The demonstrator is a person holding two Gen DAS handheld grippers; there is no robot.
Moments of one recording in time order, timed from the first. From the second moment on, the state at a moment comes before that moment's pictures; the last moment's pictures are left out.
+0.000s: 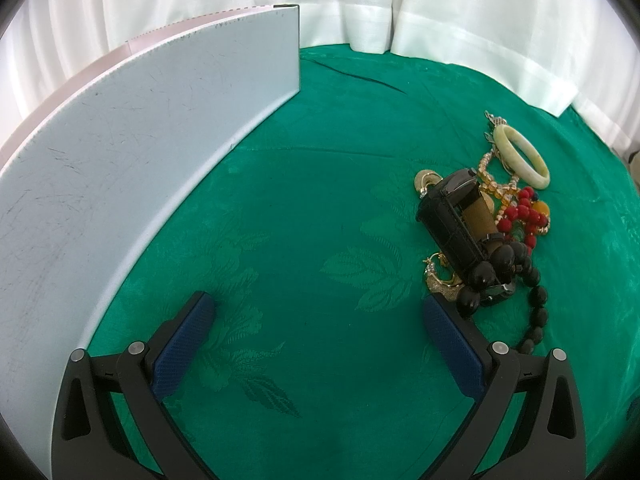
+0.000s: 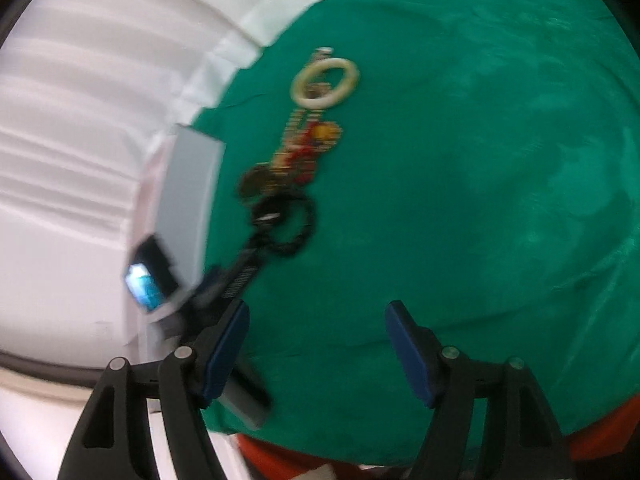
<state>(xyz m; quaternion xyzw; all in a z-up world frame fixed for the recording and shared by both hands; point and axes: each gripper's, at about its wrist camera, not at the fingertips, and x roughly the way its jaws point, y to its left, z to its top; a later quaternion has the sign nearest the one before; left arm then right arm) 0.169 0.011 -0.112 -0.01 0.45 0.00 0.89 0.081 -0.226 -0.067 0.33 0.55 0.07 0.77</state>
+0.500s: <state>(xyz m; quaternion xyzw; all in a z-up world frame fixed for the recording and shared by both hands) 0.170 0.012 -0.112 -0.01 0.45 0.00 0.89 0.065 -0.195 -0.045 0.20 0.52 0.08 0.83</state>
